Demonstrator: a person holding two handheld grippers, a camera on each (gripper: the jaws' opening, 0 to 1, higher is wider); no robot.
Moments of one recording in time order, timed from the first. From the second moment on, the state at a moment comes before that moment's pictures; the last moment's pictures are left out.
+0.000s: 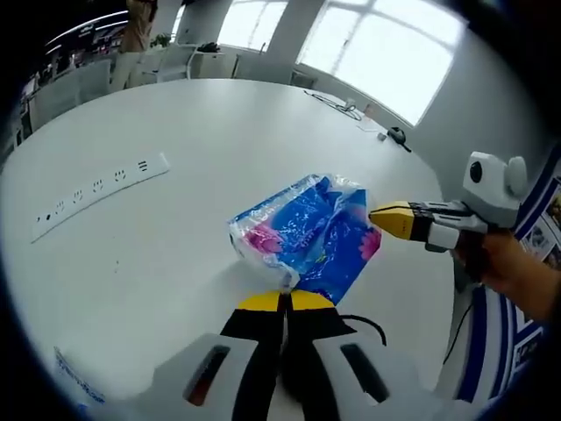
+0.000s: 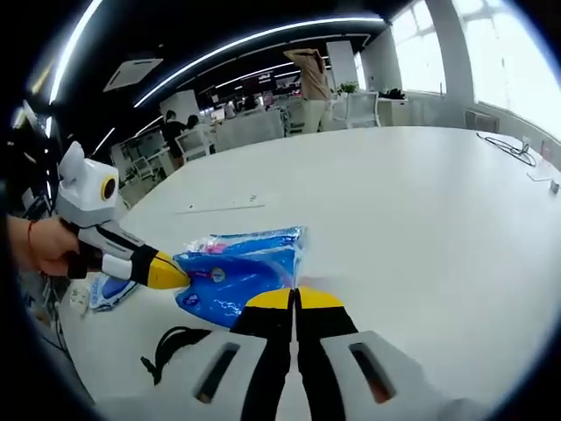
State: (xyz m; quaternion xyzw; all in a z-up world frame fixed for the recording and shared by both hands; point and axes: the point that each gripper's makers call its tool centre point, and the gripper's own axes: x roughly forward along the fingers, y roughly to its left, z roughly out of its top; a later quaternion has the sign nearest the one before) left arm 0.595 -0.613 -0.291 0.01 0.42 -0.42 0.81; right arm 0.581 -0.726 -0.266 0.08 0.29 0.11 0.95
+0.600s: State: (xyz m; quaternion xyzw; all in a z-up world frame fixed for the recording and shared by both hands) left arm 0.594 -0.626 -0.327 0.02 0.44 -0.42 0.79; right arm 0.584 -0.741 -0.302 0.10 0.31 0.09 0.94
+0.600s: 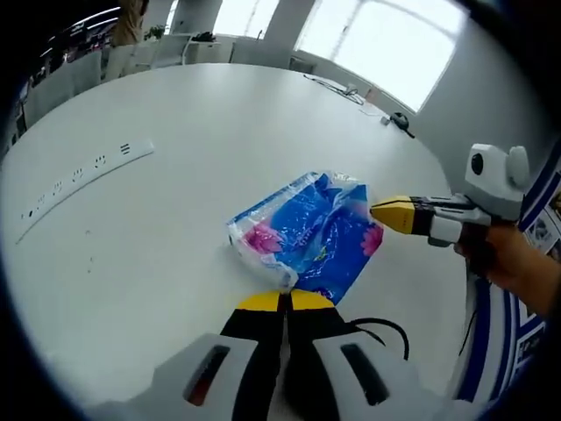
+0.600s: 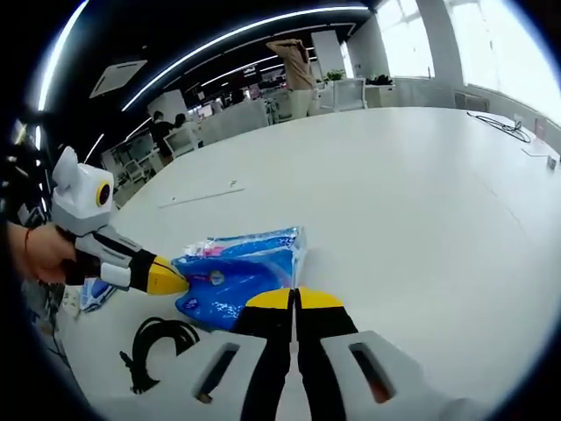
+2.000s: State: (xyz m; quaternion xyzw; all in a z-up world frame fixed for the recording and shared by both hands) left arm 0.593 -0.622 -0.337 0.02 0.44 -0.42 0.79; right arm 0.579 -0.740 -0.312 0.11 0.32 0.09 0.94
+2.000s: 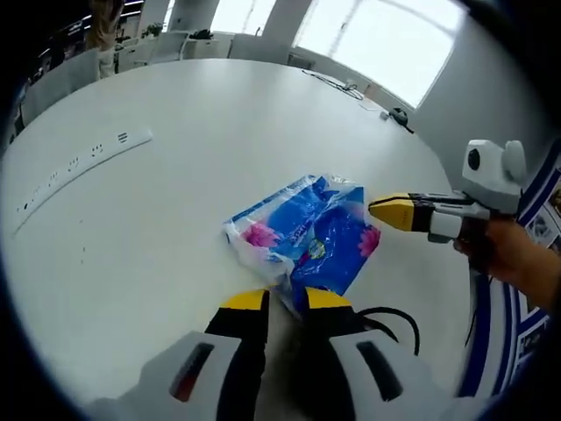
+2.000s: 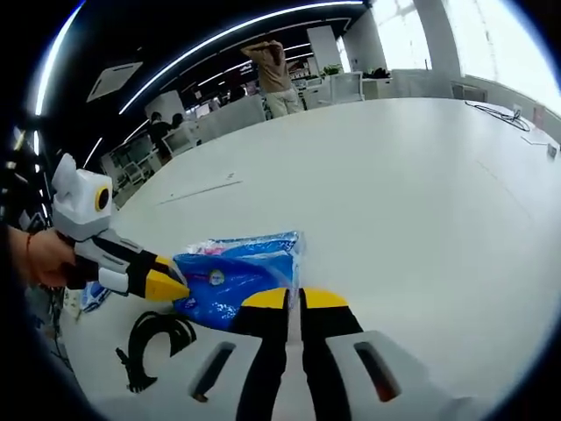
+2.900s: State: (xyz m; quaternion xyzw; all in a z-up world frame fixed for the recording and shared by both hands) left arm 0.594 -0.613 -0.307 0.02 0.42 -0.42 0.80; right arm 0.577 -0.740 -0.289 0.12 0.30 0.09 0.94
